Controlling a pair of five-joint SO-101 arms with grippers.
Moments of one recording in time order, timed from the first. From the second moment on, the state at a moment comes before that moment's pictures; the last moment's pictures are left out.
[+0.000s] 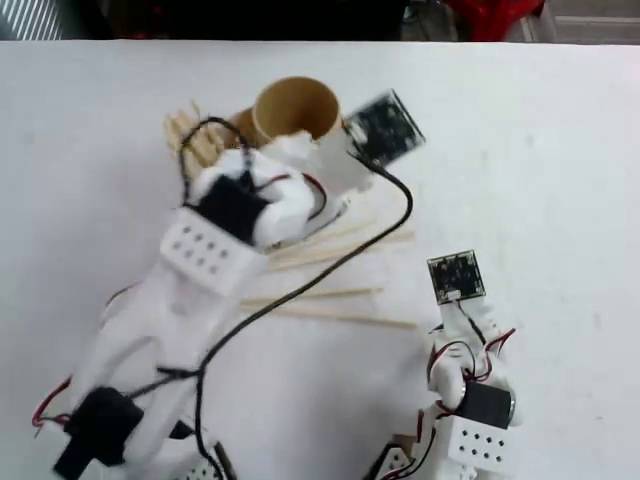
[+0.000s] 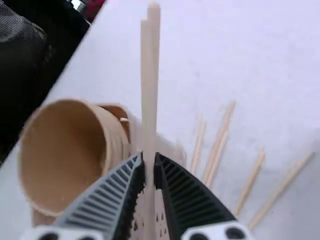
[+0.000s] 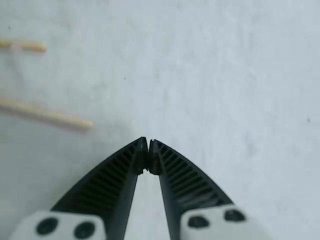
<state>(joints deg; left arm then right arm) 27.0 -15.8 -1.7 70.4 -26.9 11.1 -93.3 93.7 60.9 28.7</state>
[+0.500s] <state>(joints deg) 20.4 -19.4 -27.3 65.5 -18.0 11.1 -93.3 93.7 60.9 28.7</state>
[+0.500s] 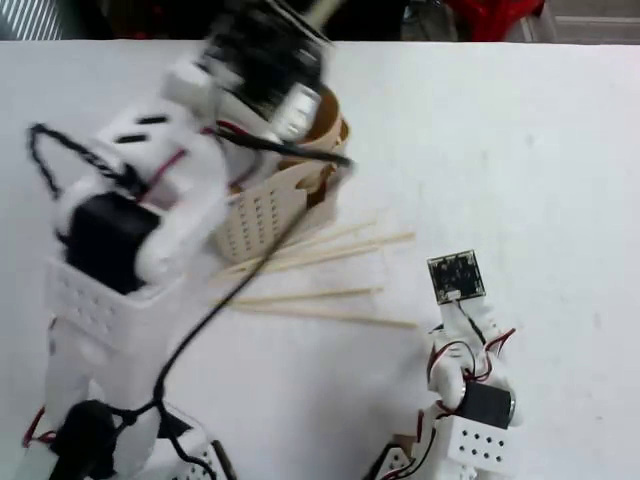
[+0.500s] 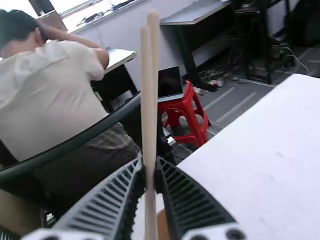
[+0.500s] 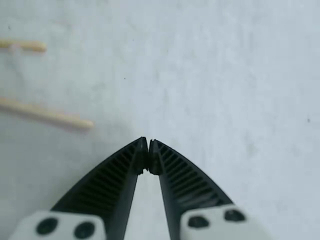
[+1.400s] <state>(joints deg) 9.1 -36.4 28.9 21.3 -4.4 11.1 -93.3 93.7 60.9 28.7</state>
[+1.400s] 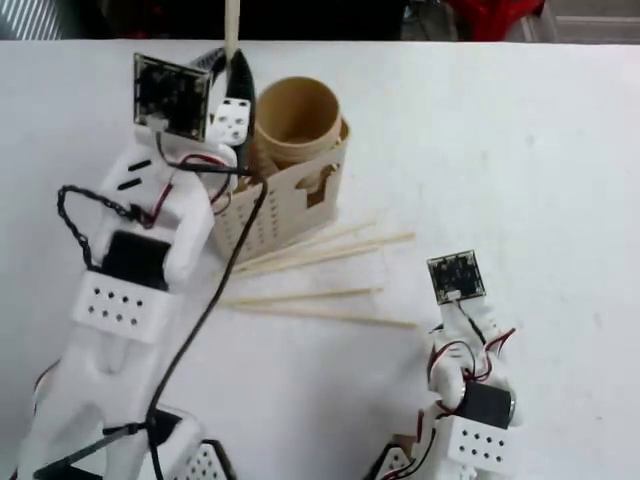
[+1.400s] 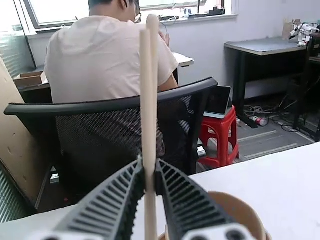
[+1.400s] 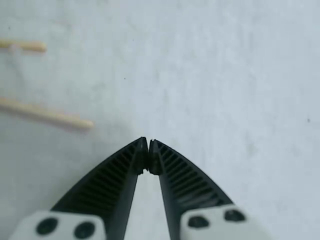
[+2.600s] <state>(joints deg) 31.2 -32.0 26.9 71.1 -25.2 11.1 -93.3 93.7 60.9 28.7</state>
